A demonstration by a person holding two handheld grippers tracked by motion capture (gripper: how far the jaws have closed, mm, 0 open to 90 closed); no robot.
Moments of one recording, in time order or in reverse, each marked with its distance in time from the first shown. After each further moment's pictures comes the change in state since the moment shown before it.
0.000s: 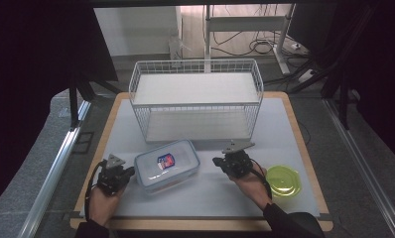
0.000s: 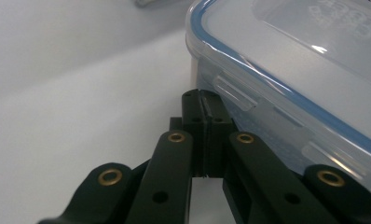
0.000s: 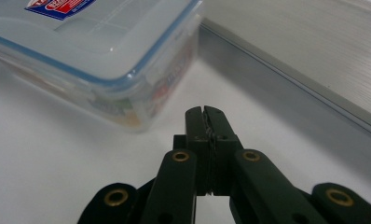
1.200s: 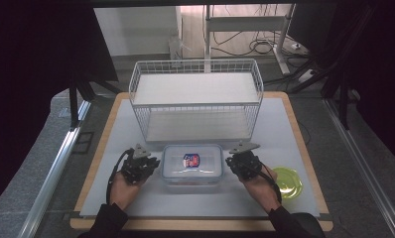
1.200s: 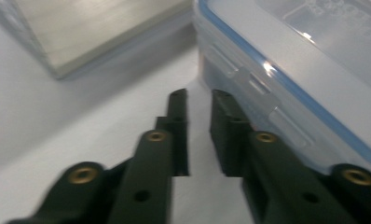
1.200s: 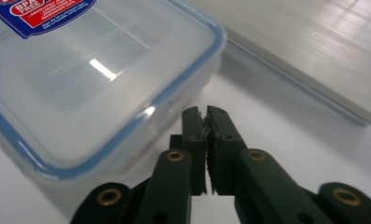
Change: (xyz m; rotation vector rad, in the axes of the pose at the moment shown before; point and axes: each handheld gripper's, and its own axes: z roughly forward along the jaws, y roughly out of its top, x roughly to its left) left arm -0.031 0.035 0.022 -0.018 -0.082 0.149; right arm -0.003 -0.007 -0.028 0.101 -0.200 0.030
